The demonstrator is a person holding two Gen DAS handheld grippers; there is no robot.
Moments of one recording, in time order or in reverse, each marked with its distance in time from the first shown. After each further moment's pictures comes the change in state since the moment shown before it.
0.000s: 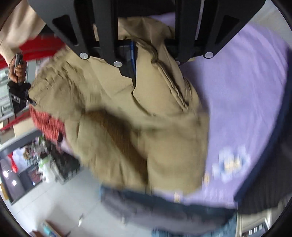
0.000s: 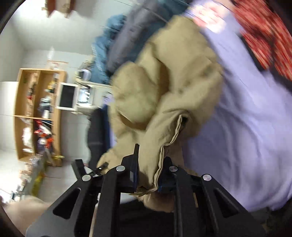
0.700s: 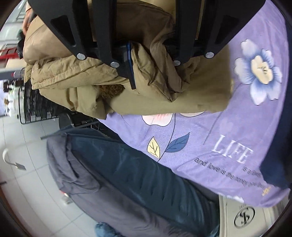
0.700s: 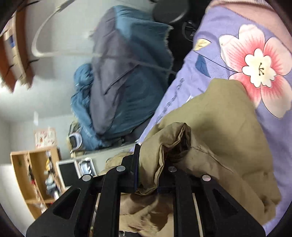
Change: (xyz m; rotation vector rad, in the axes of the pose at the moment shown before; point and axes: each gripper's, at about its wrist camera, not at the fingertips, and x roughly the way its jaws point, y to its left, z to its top) left arm 0.199 0.084 0.303 -0.378 0.084 0.095; right arm 0.156 -0.059 0.300 0.445 -0.207 -0.115
